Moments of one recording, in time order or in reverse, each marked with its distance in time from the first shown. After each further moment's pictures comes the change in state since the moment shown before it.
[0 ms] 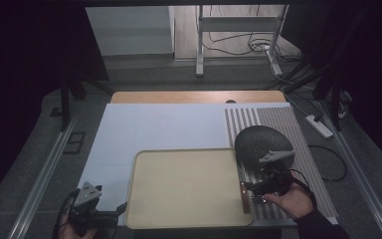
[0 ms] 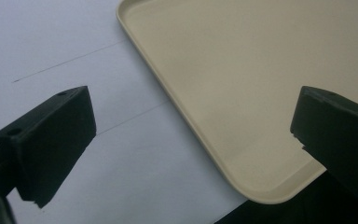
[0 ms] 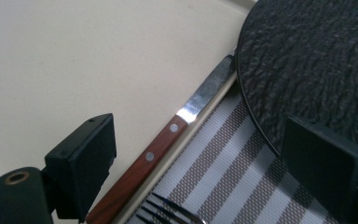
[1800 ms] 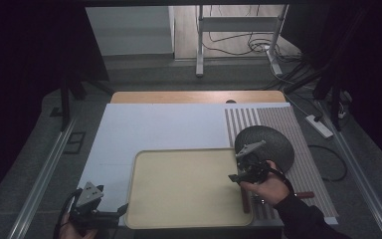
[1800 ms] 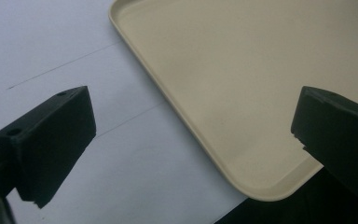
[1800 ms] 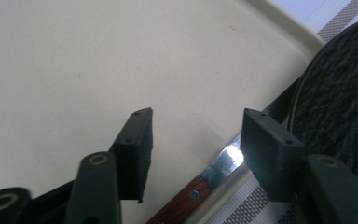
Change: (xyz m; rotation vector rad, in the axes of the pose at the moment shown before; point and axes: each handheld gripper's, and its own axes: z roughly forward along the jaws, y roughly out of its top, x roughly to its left) left arm 0.000 0.000 0.001 0.001 -0.016 0.028; right arm 0.015 0.040 0.045 0.092 0.043 -0.149
